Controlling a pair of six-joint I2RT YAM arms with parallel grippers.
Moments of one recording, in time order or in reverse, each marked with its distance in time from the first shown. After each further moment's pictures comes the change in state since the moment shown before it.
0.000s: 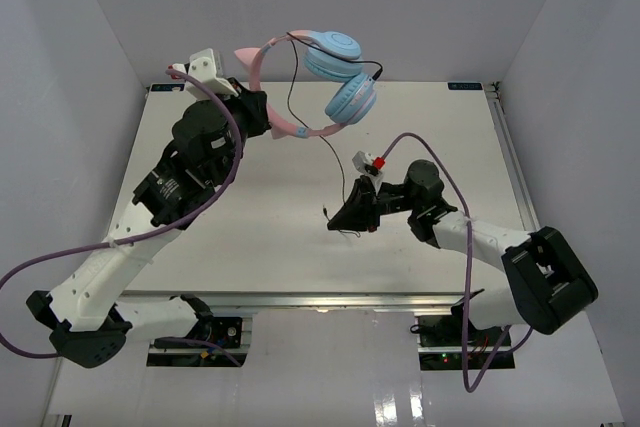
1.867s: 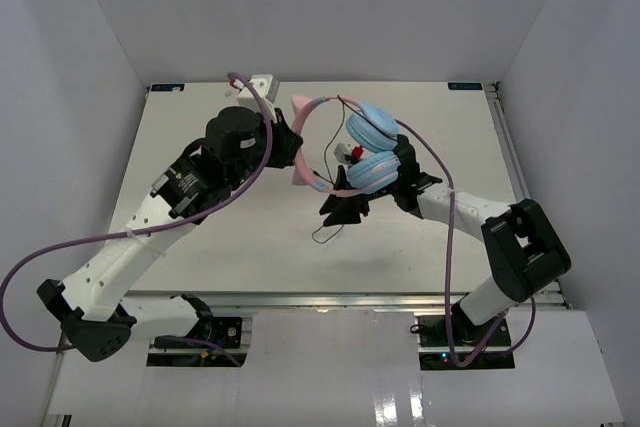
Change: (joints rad) left arm 0.000 0.031 -0.054 -0.210 0.407 0.011; right arm -0.023 0.190 0.278 -0.550 -0.091 -0.455
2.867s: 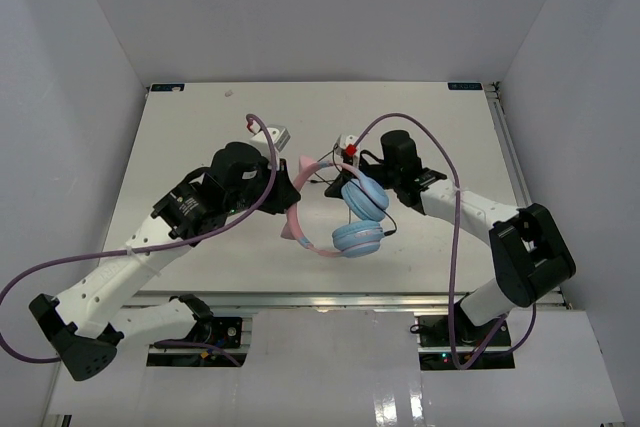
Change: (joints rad) left arm 0.000 -0.129 -0.266 -0.097 0.241 0.020; right arm -0.013 -0.037 0.041 -0.161 0.433 -0.250
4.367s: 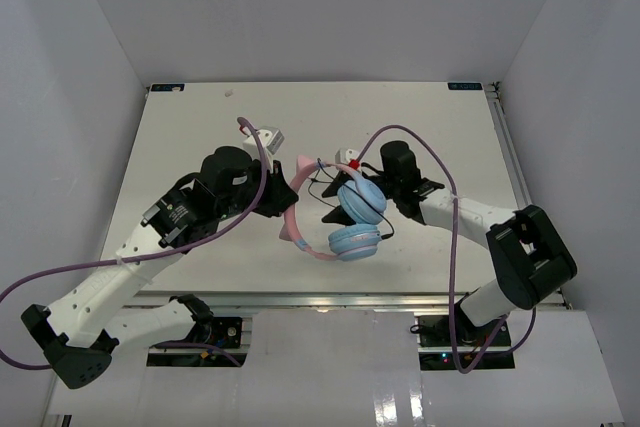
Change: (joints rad) left arm 0.000 -0.057 -0.022 0.015 0.017 0.000; right arm 0.022 -0.016 -0.094 0.129 -0.131 0.009
